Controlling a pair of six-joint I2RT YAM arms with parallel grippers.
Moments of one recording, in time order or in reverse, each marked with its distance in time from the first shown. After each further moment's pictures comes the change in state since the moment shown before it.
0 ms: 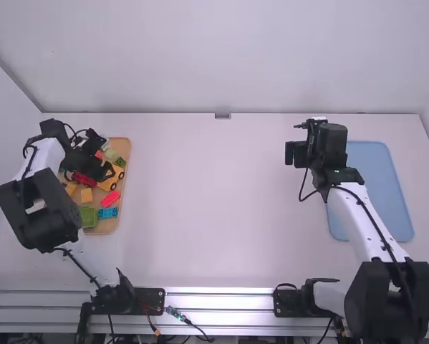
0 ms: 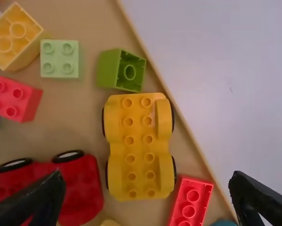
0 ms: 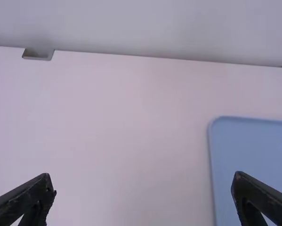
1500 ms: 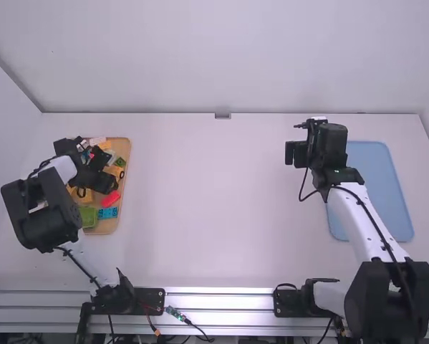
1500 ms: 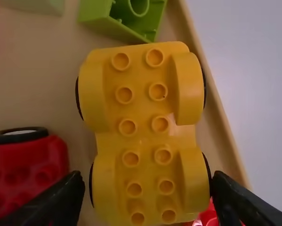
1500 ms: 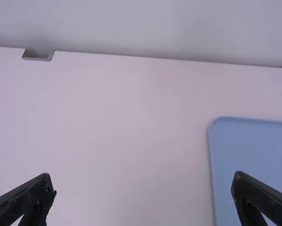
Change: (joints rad) left arm 0.000 0.001 -0.266 0.314 -0.097 -0.130; right arm 0.001 0.000 0.000 0.001 -0.001 0.003
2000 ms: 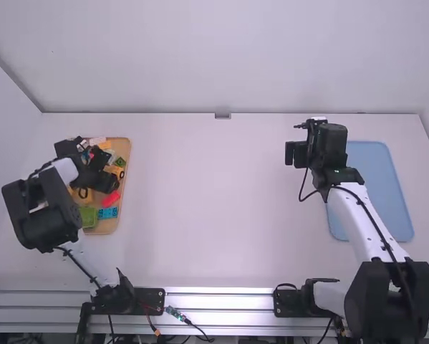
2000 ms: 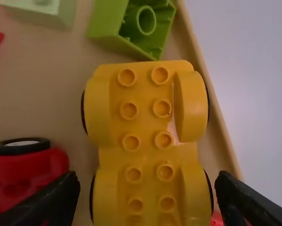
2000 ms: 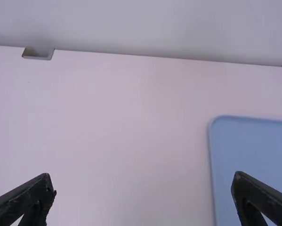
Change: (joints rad) left arm 0.000 0.000 -0.045 0.090 0.031 -0.045; right arm 0.000 0.000 0.000 -0.003 0.001 -0.003
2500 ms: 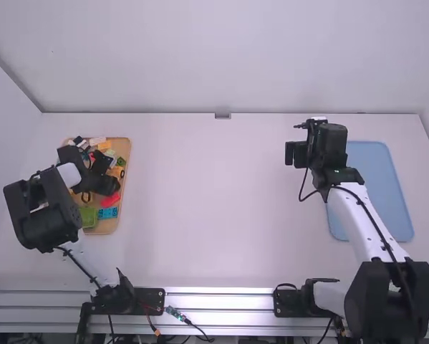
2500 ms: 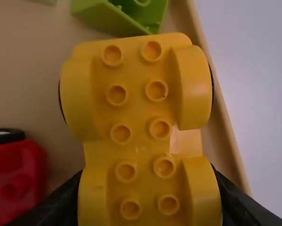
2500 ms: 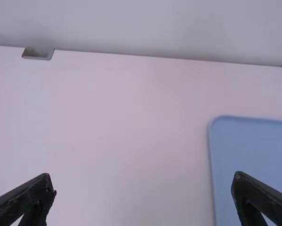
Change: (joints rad) left arm 0.000 0.000 -0.058 0.076 0.000 -0.026; right arm 0.000 0.000 0.000 0.000 0.000 0.004
